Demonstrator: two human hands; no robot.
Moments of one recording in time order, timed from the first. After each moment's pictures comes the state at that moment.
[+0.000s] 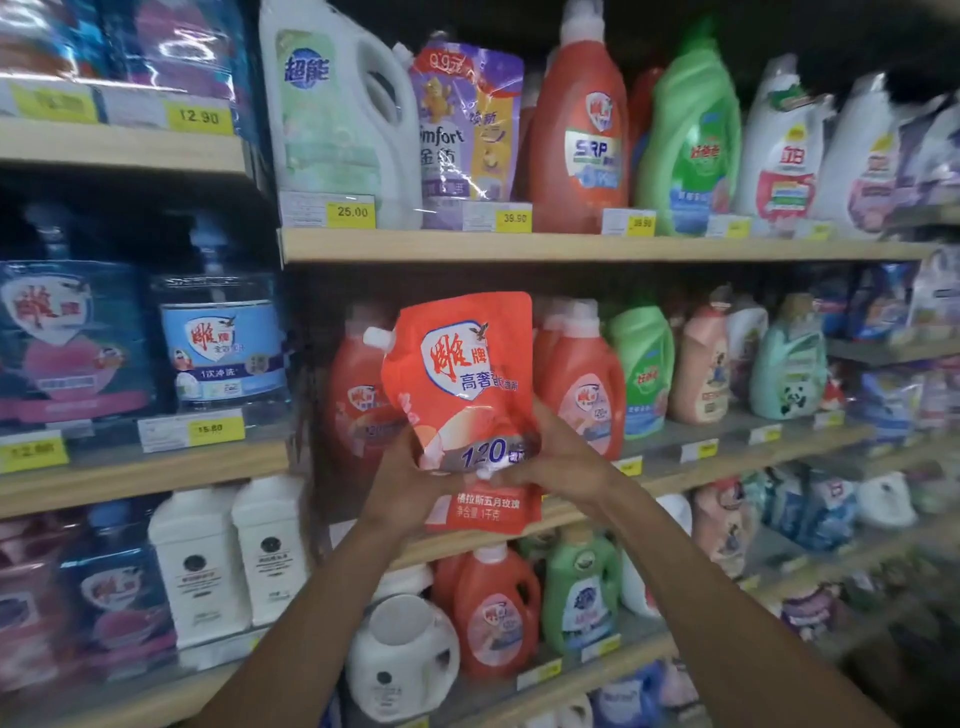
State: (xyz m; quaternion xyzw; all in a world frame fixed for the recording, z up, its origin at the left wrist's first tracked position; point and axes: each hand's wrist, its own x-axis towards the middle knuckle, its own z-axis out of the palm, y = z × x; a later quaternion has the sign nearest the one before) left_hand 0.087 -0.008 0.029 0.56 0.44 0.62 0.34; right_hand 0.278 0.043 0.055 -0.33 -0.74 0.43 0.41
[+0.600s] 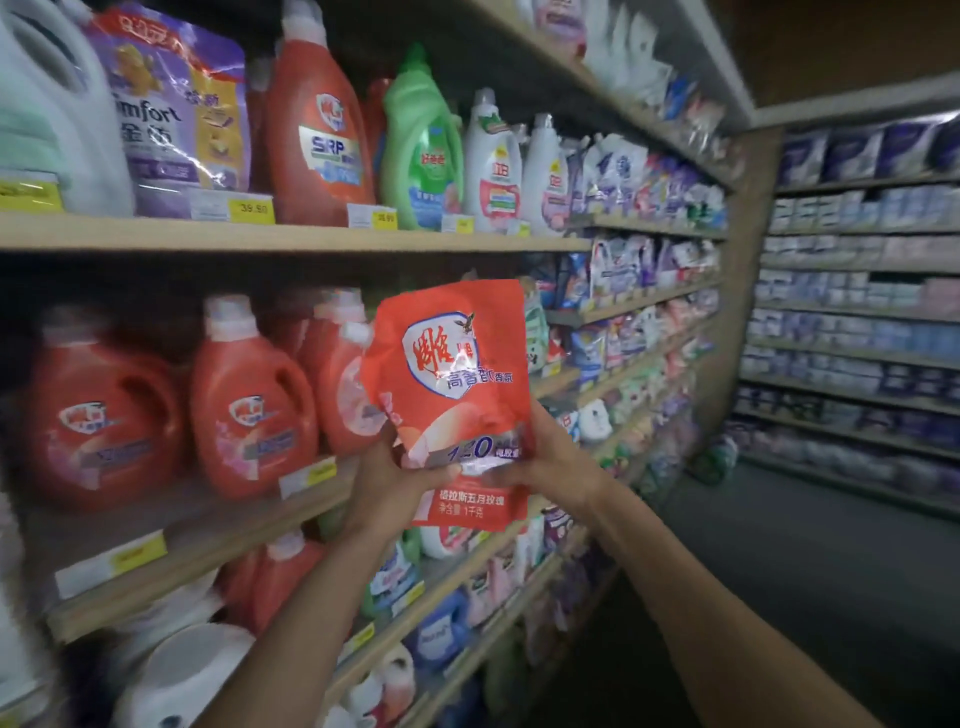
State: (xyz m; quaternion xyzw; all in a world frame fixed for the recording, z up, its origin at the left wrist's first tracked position) left_hand 0.273 -0.061 0.020 0.61 0.33 0.55 0.47; right_hand 0.473 -0.104 0.038 -0.45 -0.63 0.36 0.53
